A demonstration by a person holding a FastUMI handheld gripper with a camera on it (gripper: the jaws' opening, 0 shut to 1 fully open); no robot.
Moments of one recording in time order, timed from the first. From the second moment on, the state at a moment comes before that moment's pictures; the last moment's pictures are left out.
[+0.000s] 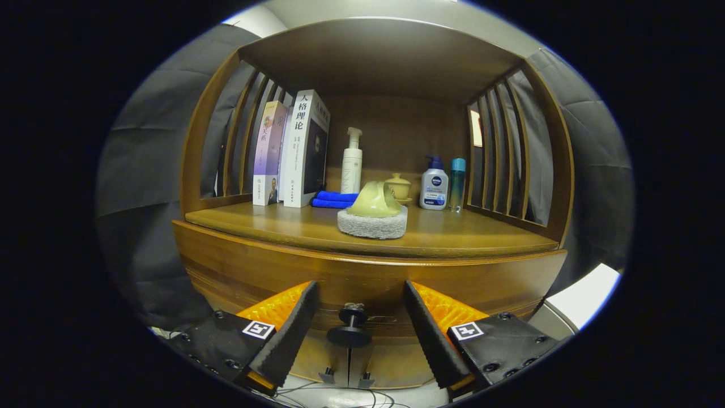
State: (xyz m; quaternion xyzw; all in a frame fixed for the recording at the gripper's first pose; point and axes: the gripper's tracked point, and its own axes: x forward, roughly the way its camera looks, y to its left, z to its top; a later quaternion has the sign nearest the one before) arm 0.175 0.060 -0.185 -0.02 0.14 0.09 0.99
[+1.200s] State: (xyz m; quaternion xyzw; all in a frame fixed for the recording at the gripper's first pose) arm 0.083 0.033 -0.066 -0.04 0.08 0.04 1.00
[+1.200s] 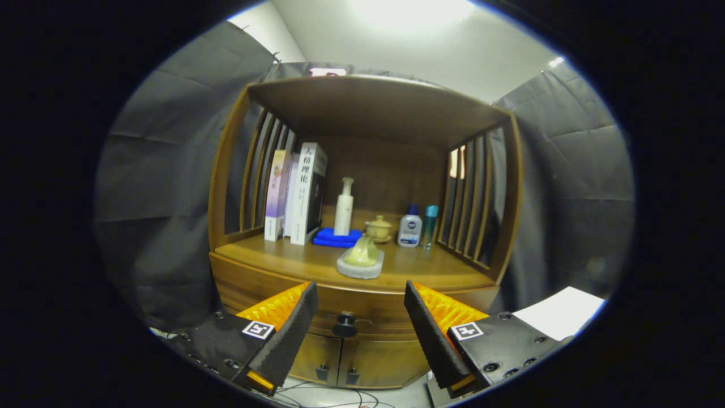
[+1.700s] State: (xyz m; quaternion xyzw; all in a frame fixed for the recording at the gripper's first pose) arm 0.020 0.005 -0.032 -0.03 0.08 0.00 1.00
